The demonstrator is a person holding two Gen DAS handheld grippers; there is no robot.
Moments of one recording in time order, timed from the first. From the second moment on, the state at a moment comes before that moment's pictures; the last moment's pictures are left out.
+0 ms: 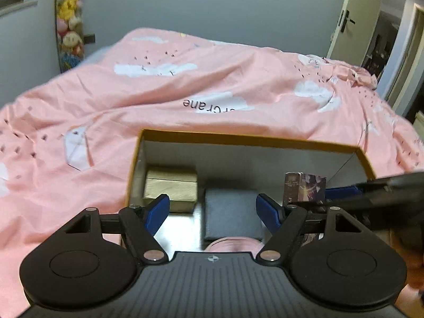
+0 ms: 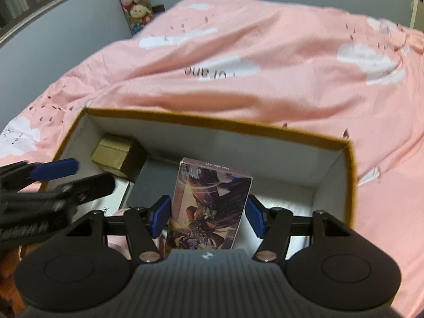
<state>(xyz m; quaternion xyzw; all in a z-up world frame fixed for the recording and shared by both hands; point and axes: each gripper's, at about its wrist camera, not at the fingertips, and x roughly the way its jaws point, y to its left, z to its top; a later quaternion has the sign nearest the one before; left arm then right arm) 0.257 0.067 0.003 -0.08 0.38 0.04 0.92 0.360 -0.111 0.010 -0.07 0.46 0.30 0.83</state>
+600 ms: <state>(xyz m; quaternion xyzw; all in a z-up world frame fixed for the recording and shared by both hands) 0.247 0.050 -0.021 -0.02 0.39 0.03 0.92 0.397 -0.099 -0.029 0.01 0.53 0.26 0.81</state>
